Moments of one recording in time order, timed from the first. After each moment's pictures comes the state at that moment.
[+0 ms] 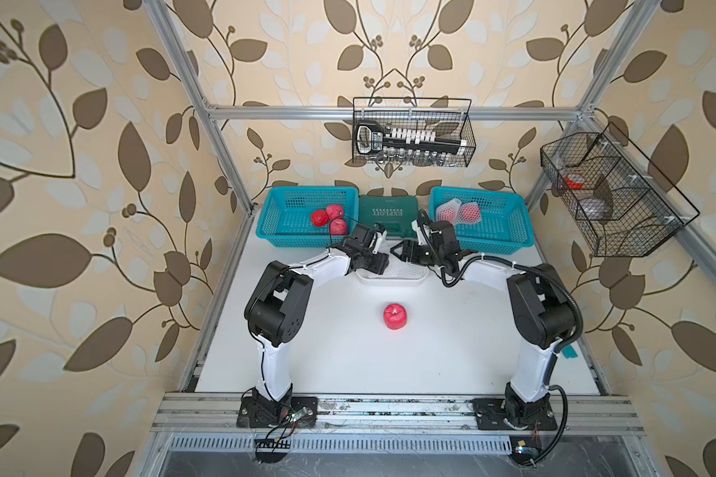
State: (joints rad) left arm -0.49 1.95 1.35 -0.25 0.16 -0.08; right arm 0.38 1.86 1.21 0.06 -0.40 0.57
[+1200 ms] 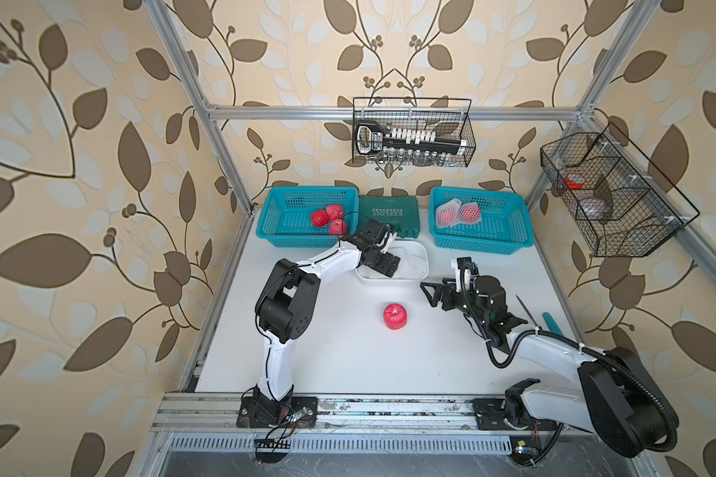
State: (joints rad) left arm -0.55 1.95 1.51 -0.48 0.11 -0.06; right arm 0.37 1.24 0.37 0.50 -0.23 0.41
